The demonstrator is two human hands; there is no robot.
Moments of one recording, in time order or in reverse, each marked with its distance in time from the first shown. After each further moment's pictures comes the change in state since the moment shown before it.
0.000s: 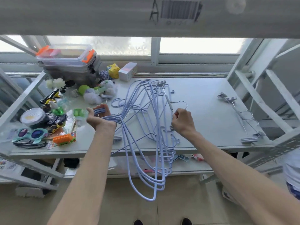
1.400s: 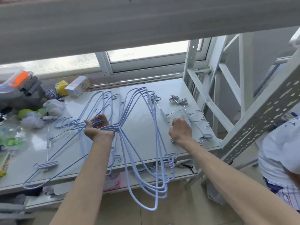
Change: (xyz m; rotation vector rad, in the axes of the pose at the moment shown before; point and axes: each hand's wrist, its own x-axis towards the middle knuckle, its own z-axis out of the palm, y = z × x) left_hand -0.091 -0.240 -0.011 0.028 -0.044 -0.087; right_hand 0.051 0.210 -0.118 -0.228 -0.063 0.145
